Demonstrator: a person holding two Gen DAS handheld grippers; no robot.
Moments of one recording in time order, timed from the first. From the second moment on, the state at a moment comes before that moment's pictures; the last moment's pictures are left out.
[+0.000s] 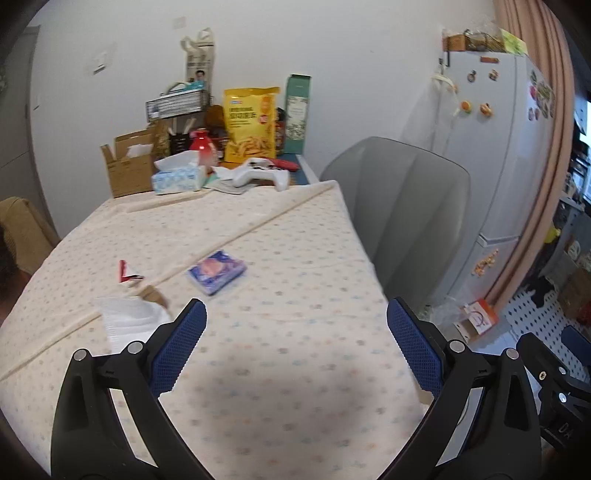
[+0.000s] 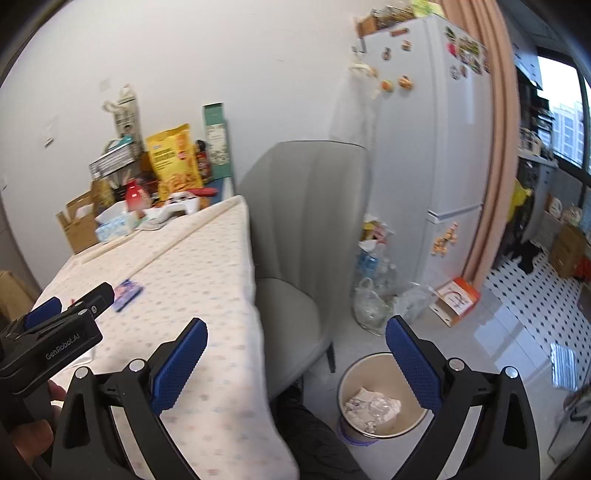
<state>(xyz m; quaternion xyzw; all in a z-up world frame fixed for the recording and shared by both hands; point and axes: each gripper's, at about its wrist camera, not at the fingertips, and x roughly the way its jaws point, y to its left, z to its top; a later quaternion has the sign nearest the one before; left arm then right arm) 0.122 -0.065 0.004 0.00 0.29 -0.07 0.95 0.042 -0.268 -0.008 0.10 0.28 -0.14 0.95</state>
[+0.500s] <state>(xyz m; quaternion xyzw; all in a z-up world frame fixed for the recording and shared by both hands) 0.118 0.021 0.001 -0.03 0.28 0.00 0.96 0.069 -0.191 -0.002 0.06 0.28 -0.07 0.96</state>
